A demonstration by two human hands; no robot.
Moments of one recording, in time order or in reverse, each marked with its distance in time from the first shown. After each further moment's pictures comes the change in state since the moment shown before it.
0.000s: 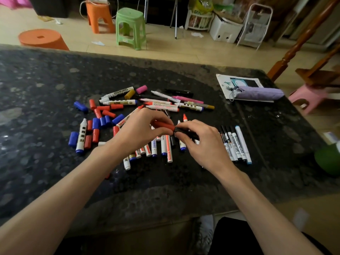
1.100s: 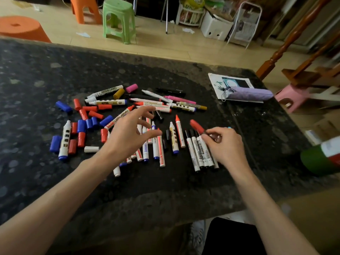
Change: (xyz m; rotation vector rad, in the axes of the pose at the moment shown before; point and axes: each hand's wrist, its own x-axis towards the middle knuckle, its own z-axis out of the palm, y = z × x) left_hand -0.003 -0.020 0.012 -0.071 0.141 -0.152; right_hand 0.001 0.055 -0.027 -0.210 0.085 0.565
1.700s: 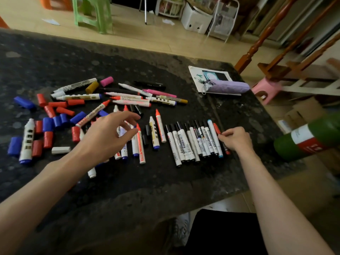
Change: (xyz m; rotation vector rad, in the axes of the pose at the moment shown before) left_hand 0.001 -0.003 0.006 0.141 -0.099 0.059; right_hand 0.054 0.112 -0.023 -0.141 -0.045 0.479
